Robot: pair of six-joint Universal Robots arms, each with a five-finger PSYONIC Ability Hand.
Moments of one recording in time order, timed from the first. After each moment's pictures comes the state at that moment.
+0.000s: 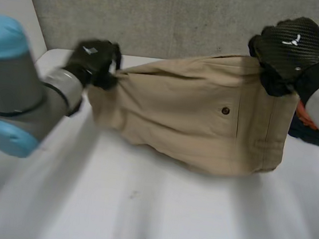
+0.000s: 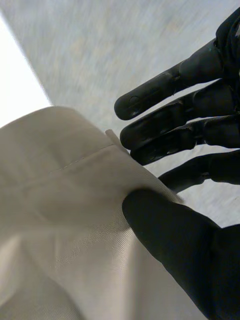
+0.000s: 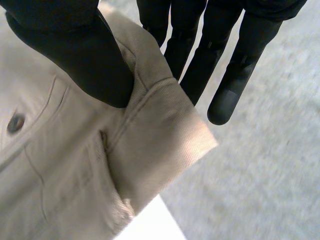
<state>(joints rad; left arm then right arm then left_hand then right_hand) 4.32 -1.94 -1.34 3.26 -1.47 3.24 1.91 -1.52 1.39 0.13 1.33 2.57 1.14 1.20 1.19 1.20 0.97 1.13 1.18 1.19 1.20 1.01</state>
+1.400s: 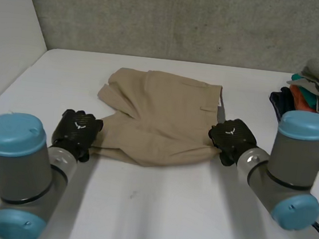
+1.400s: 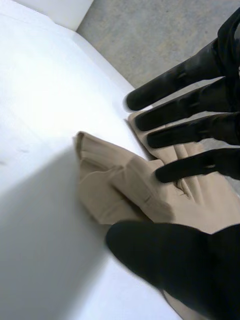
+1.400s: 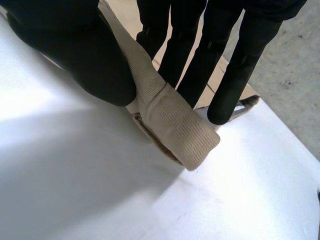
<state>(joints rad) 4.24 -1.94 -1.82 3.49 -1.73 3.60 1.97 -0.98 1.48 -0.13 1.41 2.58 0.58 0.61 0.63 0.62 0.45 1.13 1.19 1.19 1.20 1.02</state>
